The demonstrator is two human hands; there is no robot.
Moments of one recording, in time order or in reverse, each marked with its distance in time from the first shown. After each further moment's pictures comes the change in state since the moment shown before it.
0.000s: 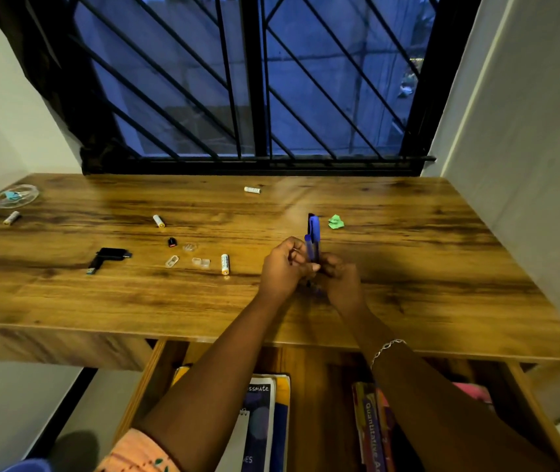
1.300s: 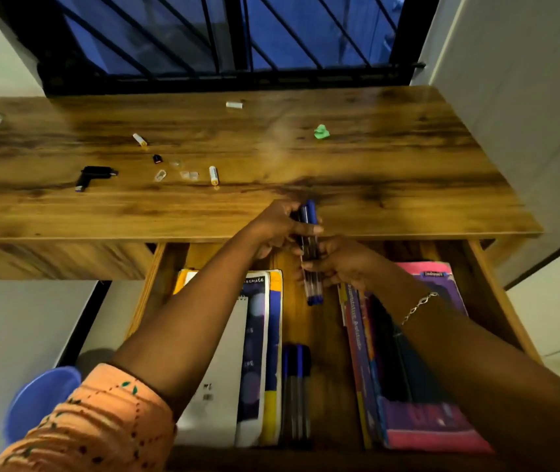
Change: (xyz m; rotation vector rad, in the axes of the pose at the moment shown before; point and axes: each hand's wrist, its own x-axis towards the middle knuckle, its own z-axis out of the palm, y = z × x) left_hand -0.099 0.007 -0.006 -0.010 -0.442 -0.318; right_hand -0.128 -0.015 -0.028 -0.044 -0.470 0.612
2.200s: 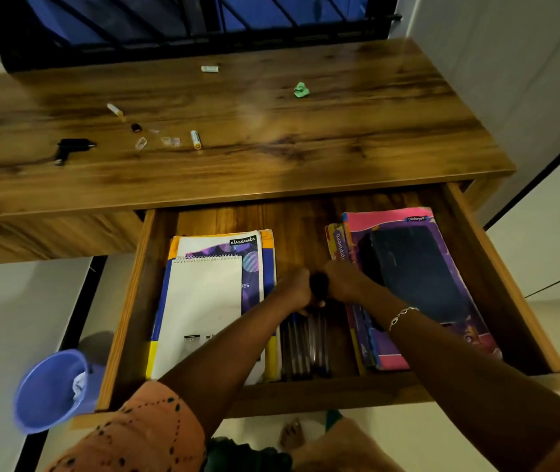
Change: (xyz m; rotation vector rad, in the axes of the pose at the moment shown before) left_hand -0.050 -0.128 0.094 0.475 -0.134 -0.384; right_hand -0.009 0.118 0.029 -0.905 0.182 0.120
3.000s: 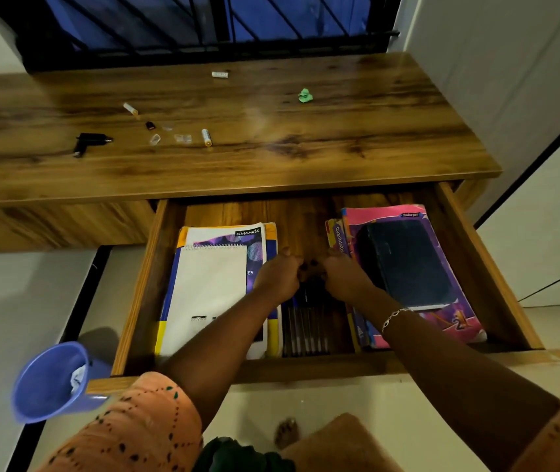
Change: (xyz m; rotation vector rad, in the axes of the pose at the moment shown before) left_hand -0.032 -0.023 -0.012 0.519 0.389 0.375; right_hand -0.035 -0.009 0.009 -0.191 0.232 -0.161
